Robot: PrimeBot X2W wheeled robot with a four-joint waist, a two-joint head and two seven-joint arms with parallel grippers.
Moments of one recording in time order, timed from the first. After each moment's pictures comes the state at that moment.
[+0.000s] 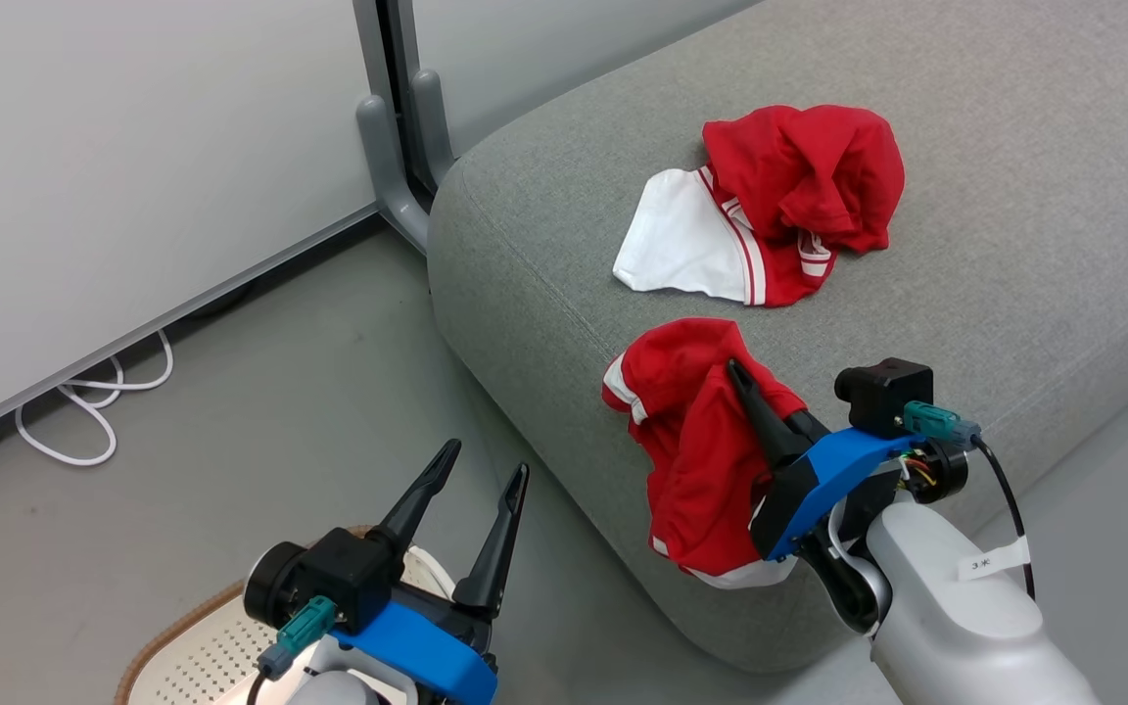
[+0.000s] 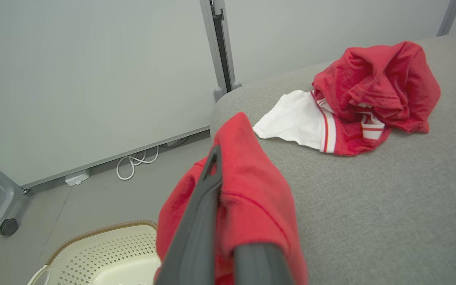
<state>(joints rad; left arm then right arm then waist) -0.19 0.19 -0.52 0.26 -0.42 -0.13 -0.26 -0.60 -0.11 0.48 0.80 0.53 0.13 -0.24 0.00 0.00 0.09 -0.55</state>
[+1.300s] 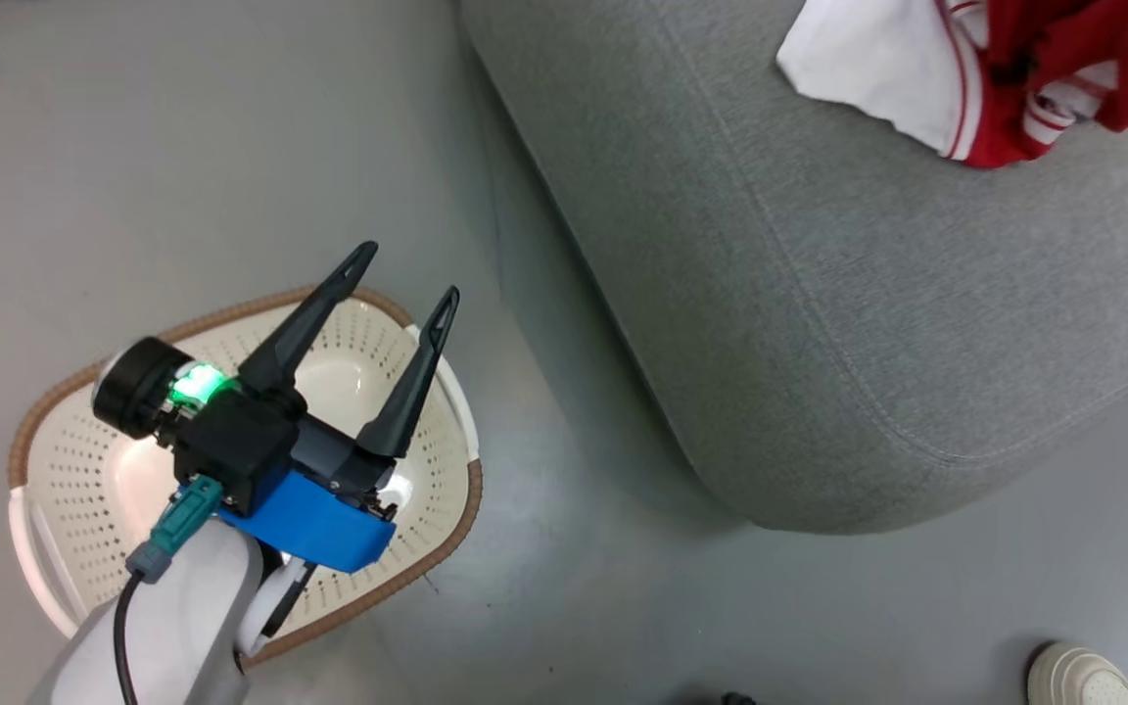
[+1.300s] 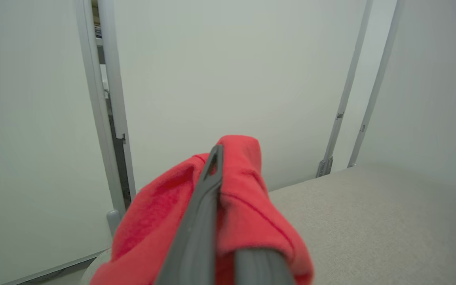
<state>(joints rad) -0.41 0.40 -0.52 0.10 -0.33 -0.13 -0.26 -1.13 -0.49 -0.03 0.63 0.56 0.13 -0.06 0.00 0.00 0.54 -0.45</state>
